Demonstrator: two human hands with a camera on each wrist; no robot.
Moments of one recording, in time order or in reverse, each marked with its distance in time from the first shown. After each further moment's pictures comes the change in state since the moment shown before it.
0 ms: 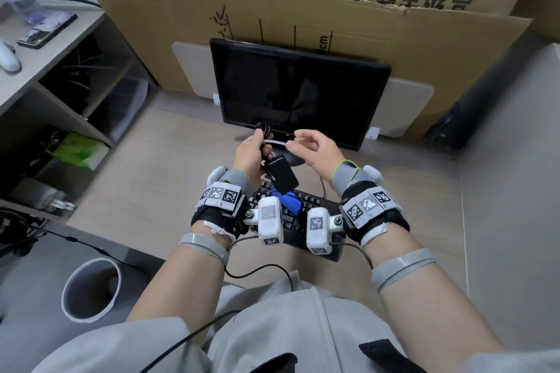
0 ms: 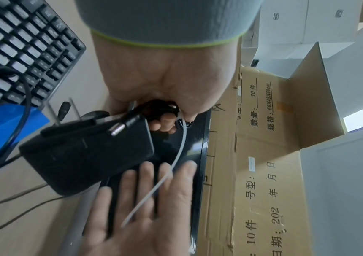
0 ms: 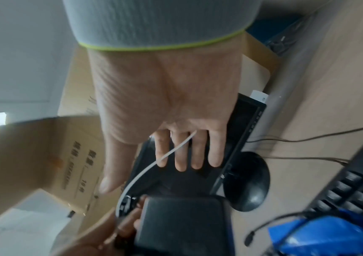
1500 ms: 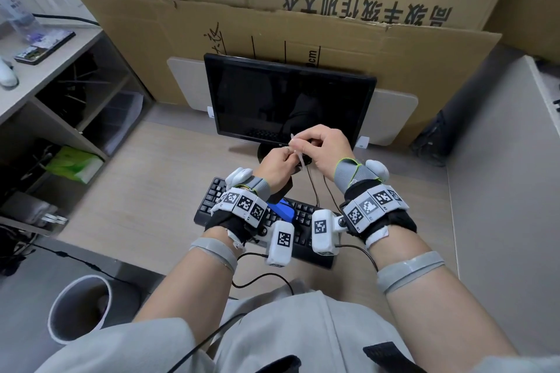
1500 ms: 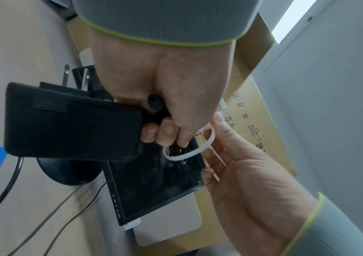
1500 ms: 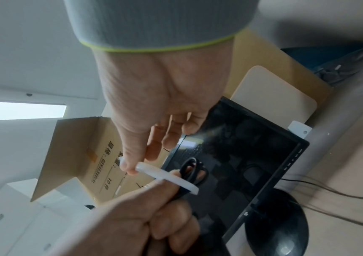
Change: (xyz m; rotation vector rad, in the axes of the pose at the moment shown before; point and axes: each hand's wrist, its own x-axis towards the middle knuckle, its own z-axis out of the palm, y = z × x) left_hand -0.022 -0.003 0.036 0.895 -0.318 0.421; right_hand -0.014 -0.033 -0.024 -0.337 0.147 -0.299
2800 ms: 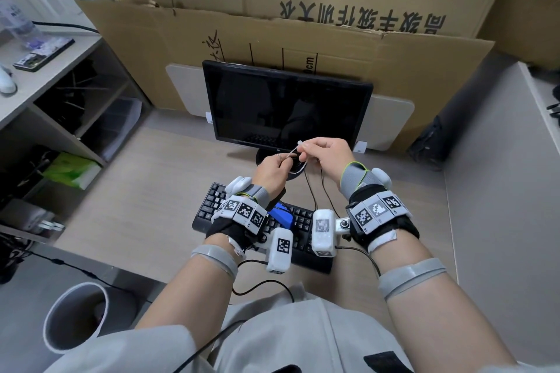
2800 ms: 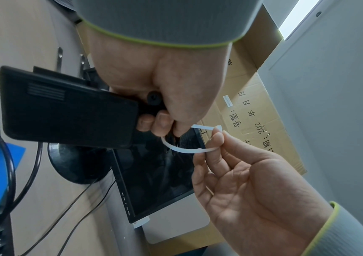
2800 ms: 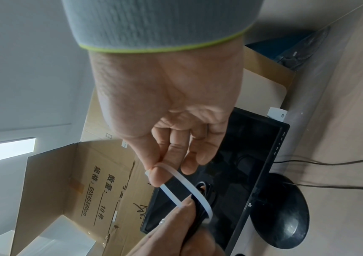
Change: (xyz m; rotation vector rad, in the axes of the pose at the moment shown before) left_hand 0.007 -0.018 0.009 -0.082 0.094 -0.096; right_hand 0.000 0.004 -0.006 0.301 -0.048 0.224
